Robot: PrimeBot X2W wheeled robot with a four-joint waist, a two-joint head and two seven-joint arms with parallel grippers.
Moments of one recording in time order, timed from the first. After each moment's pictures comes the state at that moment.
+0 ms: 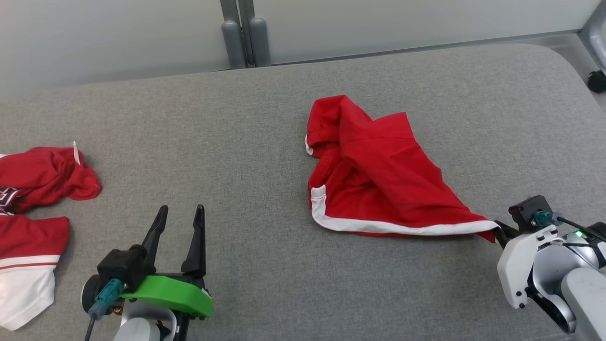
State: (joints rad) left arm -0.13 0.11 -0.17 0.29 -0.35 -0.10 -0.26; right arm -0.23 -0.50 0.33 0.30 0.28 0.13 0.29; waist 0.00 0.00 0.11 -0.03
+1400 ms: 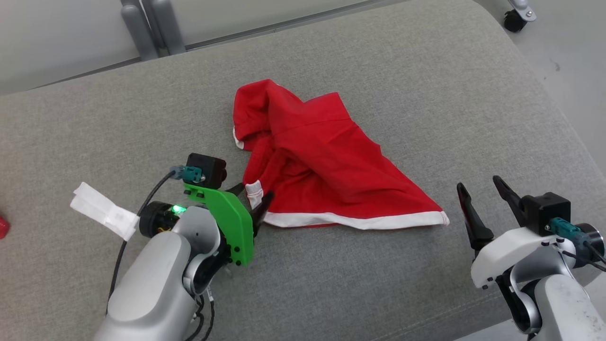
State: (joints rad) left arm -0.50 0.16 -0.50 0.43 -0.60 -0.13 0.40; right arm -0.14 -0.17 0.03 0.12 0.16 0.13 0.03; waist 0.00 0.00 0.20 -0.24
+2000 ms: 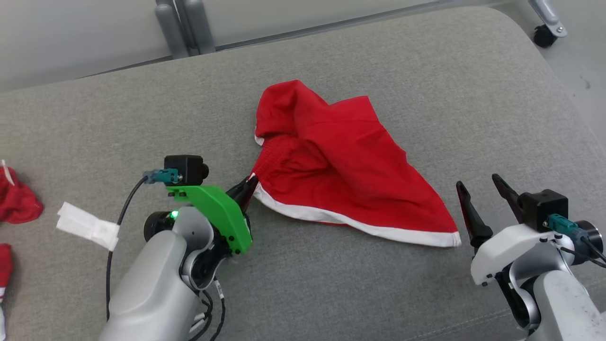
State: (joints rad) left arm -0.55 0.12 -0.47 0.60 -0.79 -0.13 0.23; right arm -0.16 -0.18 0.04 0.17 0.16 0.13 0.02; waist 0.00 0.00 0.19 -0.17
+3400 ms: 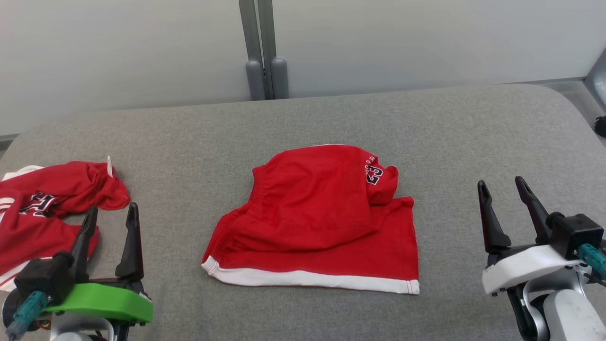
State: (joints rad) left arm -0.05 0.41 -0.26 0.03 -0.61 0.11 -0.21; right arm -0.09 -0.15 -0.02 0.12 0.18 0.13 -0.16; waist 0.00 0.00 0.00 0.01
